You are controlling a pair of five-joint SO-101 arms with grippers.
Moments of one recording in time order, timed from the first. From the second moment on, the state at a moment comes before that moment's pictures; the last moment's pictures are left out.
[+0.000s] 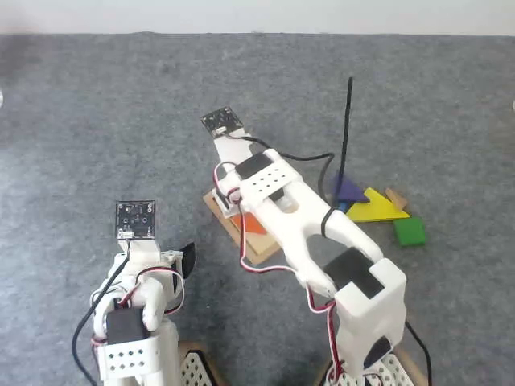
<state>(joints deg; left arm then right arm) -14.2 -103.1 97.7 72.0 -0.7 -41.8 19.0 4.7 58.4 -9.7</state>
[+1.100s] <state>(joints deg) -14.2 -103.1 97.7 72.0 -0.7 -48.1 16.8 12.1 49.4 -5.8</state>
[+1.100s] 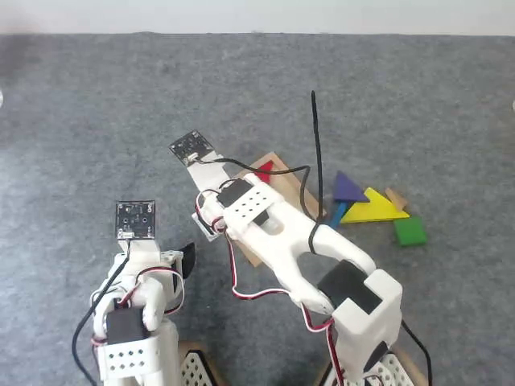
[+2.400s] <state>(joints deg) -14.2 -103.1 97.7 72.0 -0.7 -28.0 17.1 12.7 65.3 -6.1</state>
